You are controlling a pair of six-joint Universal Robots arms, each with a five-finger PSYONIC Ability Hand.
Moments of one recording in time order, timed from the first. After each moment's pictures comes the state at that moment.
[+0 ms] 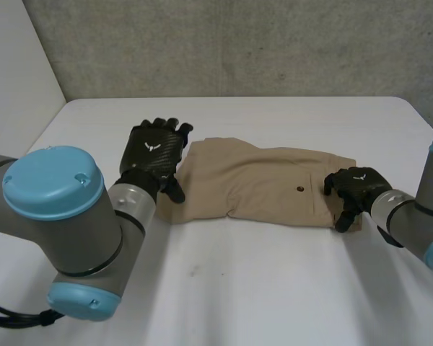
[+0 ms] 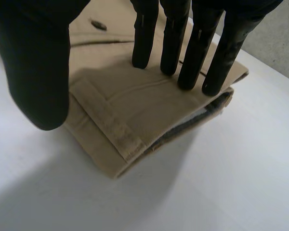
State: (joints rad) left arm 4.08 -1.95 -1.57 3.45 -1.74 3.35; right arm 1.74 -0.99 1.49 -0.01 1.34 2.74; left_hand 0.19 0.21 0.22 0.20 0.05; right_hand 0.44 0.51 0.51 0.51 0.32
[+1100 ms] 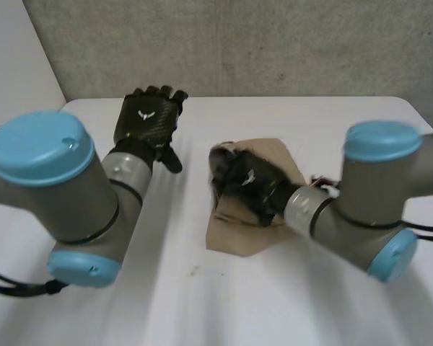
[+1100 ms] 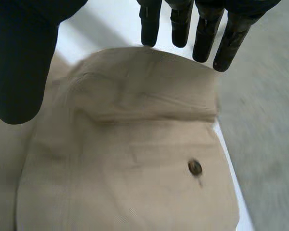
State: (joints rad) left arm 4.10 -1.97 -1.41 3.42 -1.74 3.35; right arm 2.07 -1.00 1.33 -0.01 1.10 2.30; left_hand 0.19 0.21 0.22 0.20 0.05; right_hand 0.20 0.22 0.21 0.24 0.07
